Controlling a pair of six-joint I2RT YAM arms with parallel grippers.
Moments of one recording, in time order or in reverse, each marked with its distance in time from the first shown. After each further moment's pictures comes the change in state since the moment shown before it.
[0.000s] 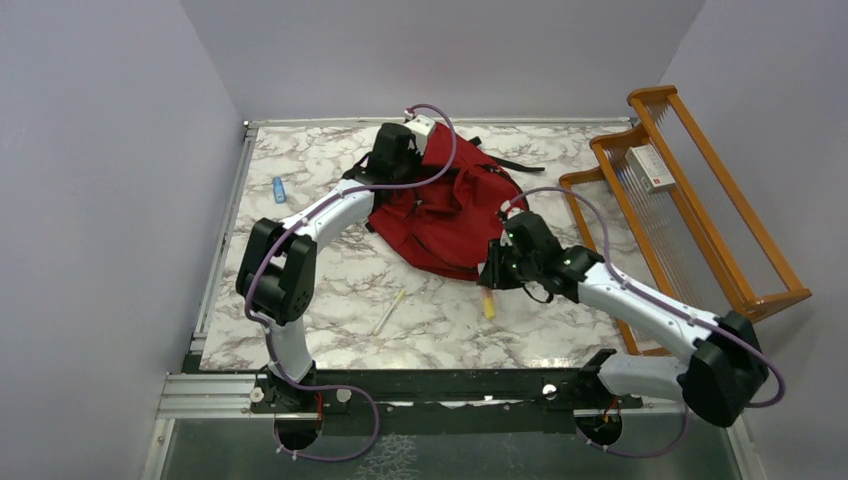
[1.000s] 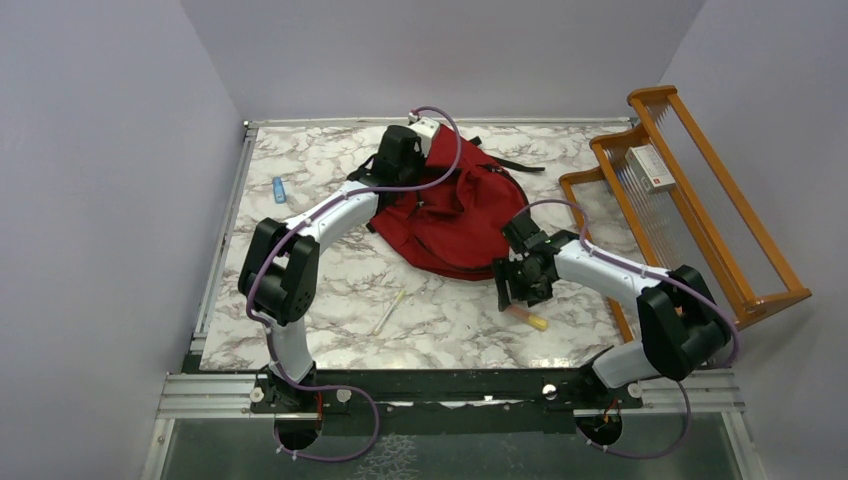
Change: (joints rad) left arm -0.024 0.006 0.000 0.004 -0.040 0.001; right arm -0.139 0.201 0.024 -0.205 0.030 -0.128
